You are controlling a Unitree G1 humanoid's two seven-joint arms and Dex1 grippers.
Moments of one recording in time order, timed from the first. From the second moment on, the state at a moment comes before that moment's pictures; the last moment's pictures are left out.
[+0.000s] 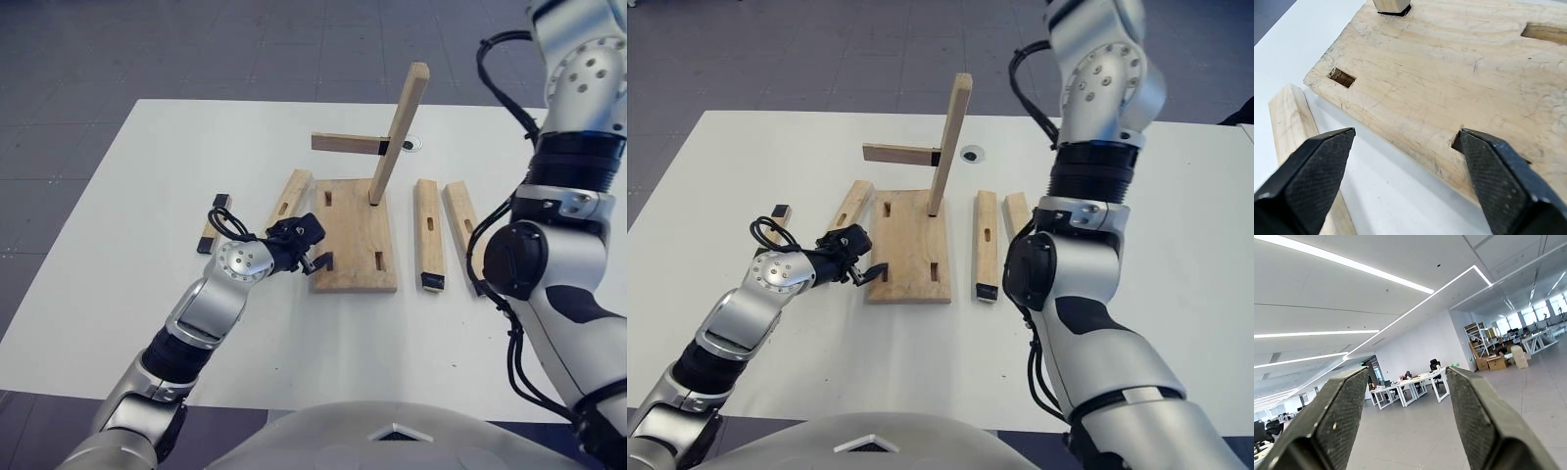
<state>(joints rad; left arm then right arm) -0.20 0.52 -0.40 -0.35 0.04 0.77 -0.56 -1.13 -0.18 -0.39 0.31 0.57 0.47 0.29</state>
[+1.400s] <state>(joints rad) -0.15 0.30 -0.17 -0.35 0.05 0.50 -0.32 0.35 -0.31 -0.11 -0.25 0.12 0.29 0.29</state>
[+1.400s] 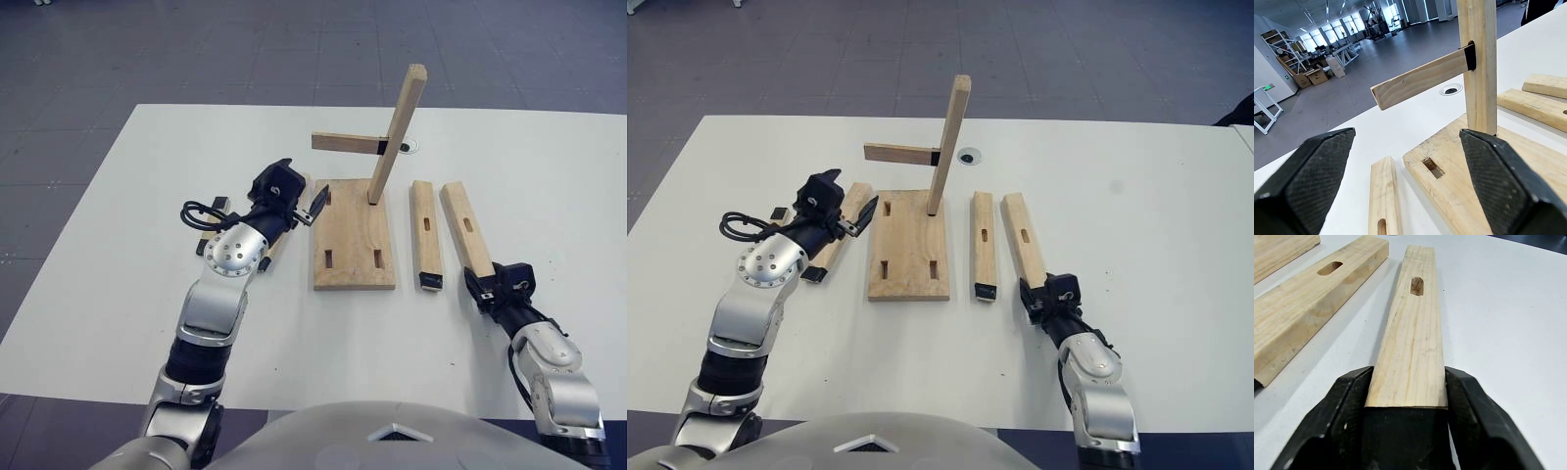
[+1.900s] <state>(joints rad) -0.13 0.26 0.10 -0.38 -0.36 0.54 -0.47 -0.10 -0.23 -0.27 -0.45 0.50 0.61 0.17</state>
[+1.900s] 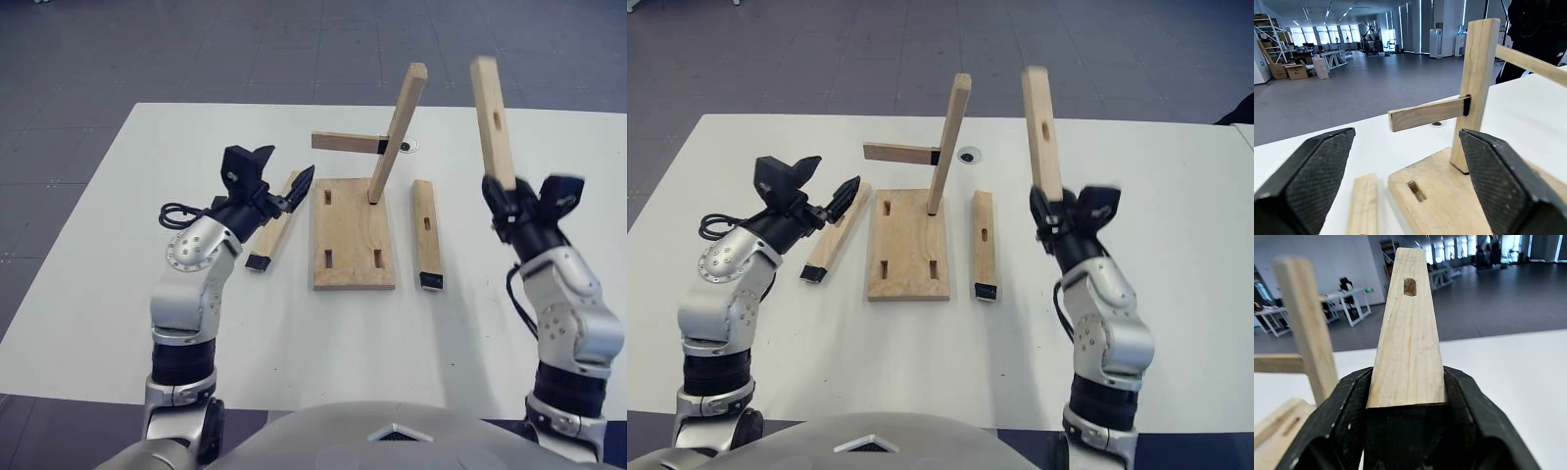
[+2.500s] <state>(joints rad) -0.19 0.22 0.28 -0.38 -1.64 0.95 -0.16 -0.41 -0.24 -0.09 -0.25 0.97 0.81 0.61</state>
